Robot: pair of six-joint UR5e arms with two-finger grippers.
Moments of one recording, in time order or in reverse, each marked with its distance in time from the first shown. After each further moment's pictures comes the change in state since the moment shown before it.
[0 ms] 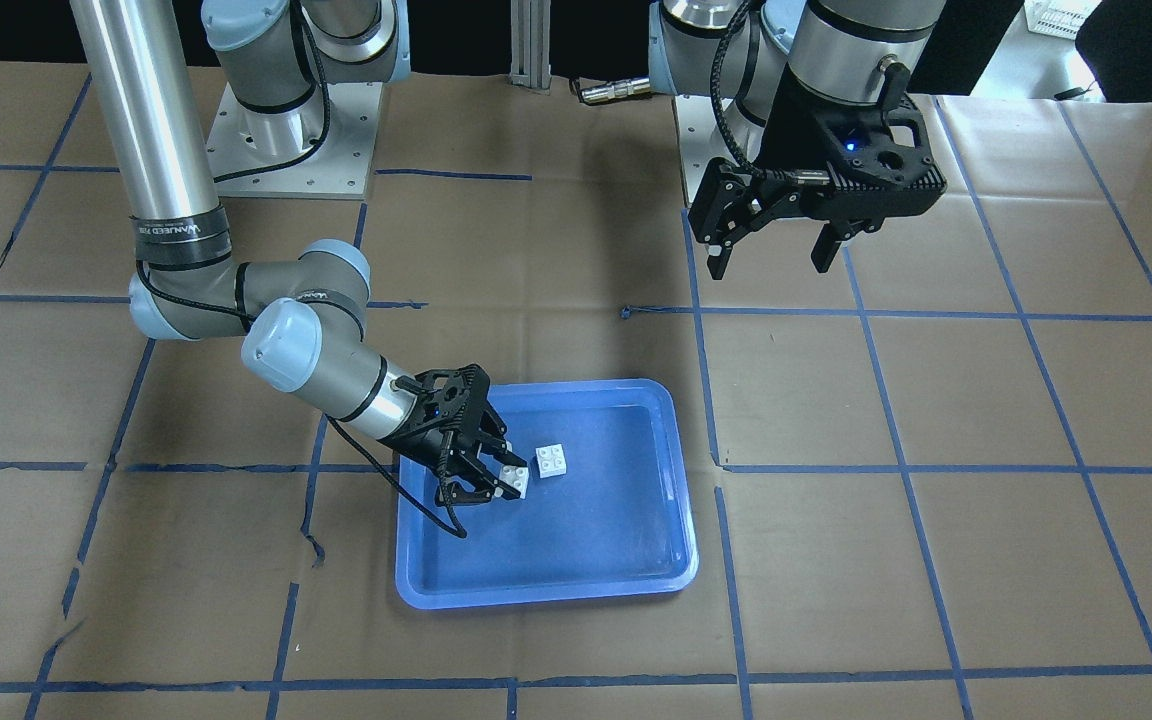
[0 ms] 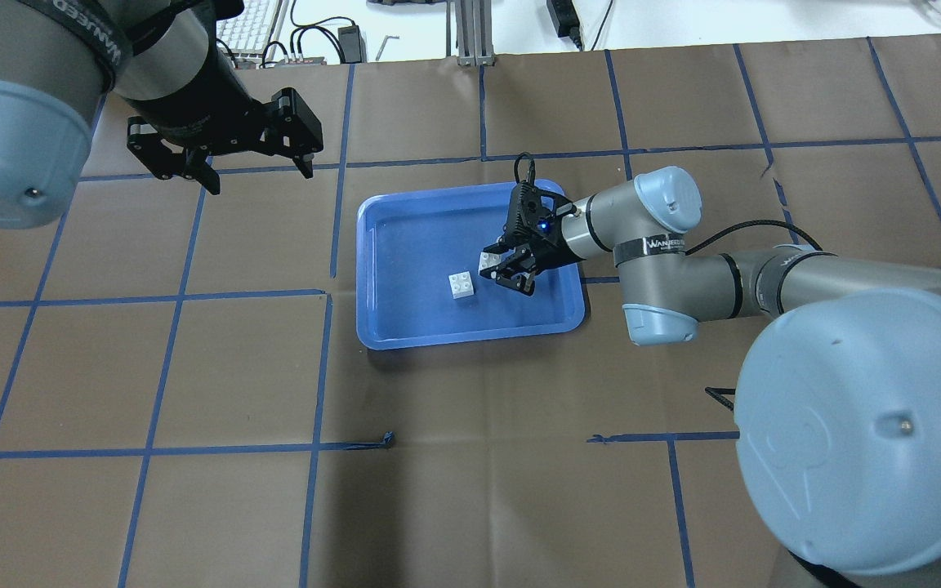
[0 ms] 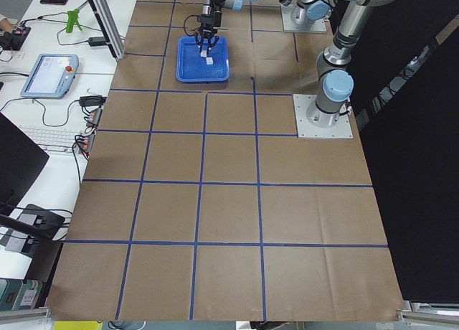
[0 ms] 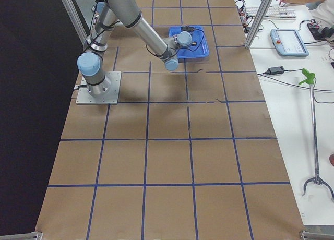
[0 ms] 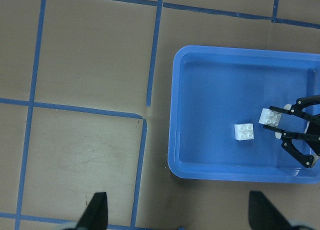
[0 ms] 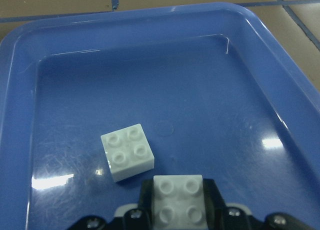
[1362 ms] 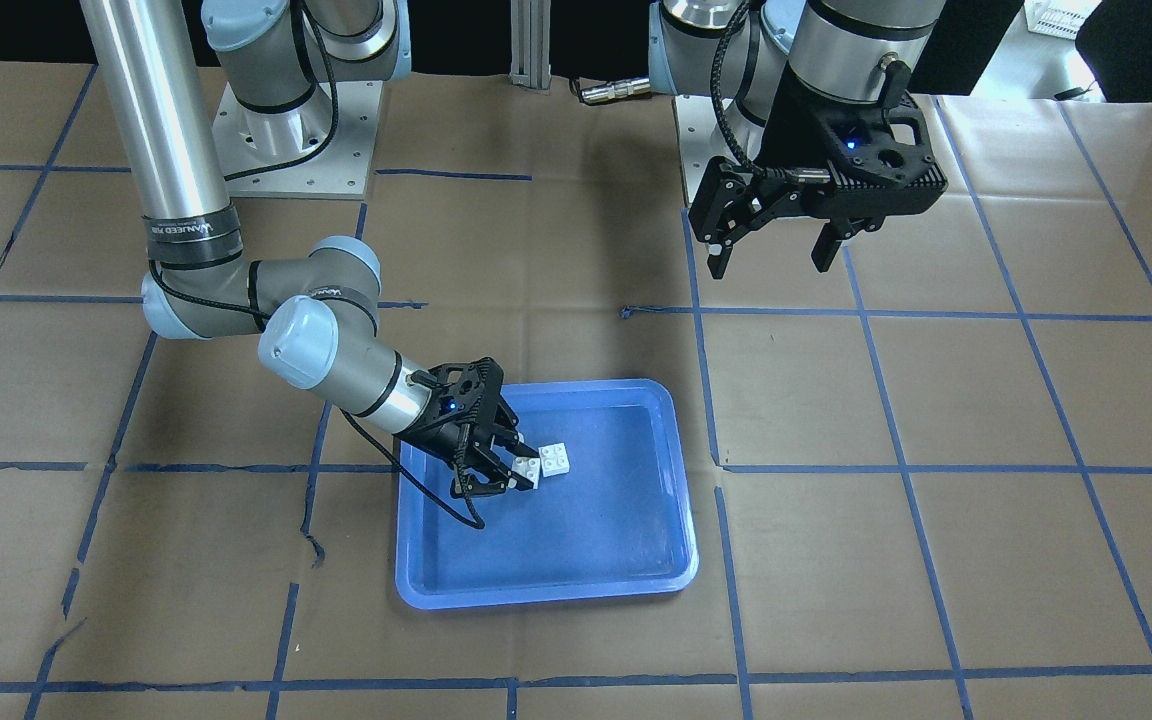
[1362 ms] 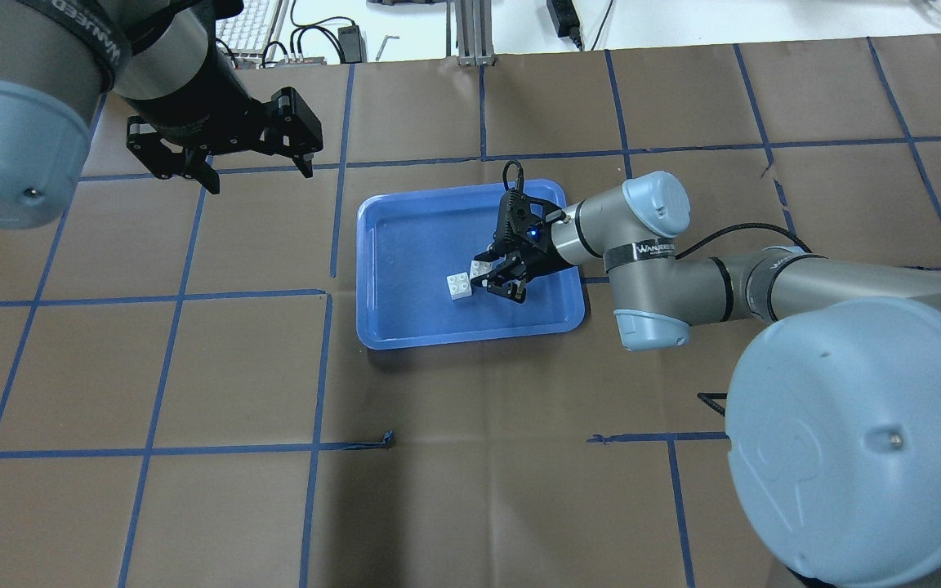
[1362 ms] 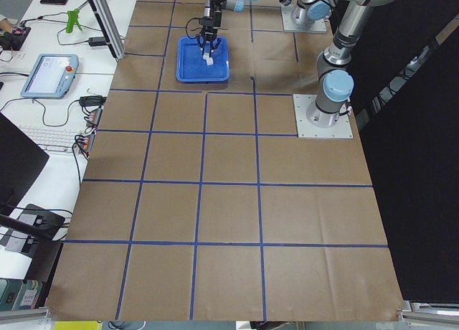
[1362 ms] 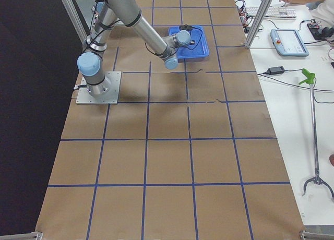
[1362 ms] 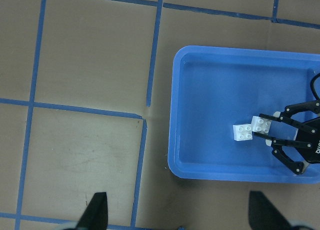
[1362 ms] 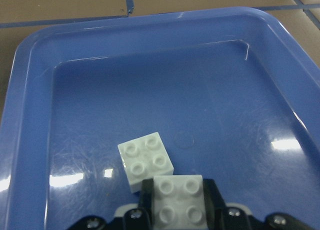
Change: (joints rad) left arm 0.000 0.001 0.001 0.000 0.000 0.000; right arm 0.024 0.002 0.003 0.009 0.000 0.003
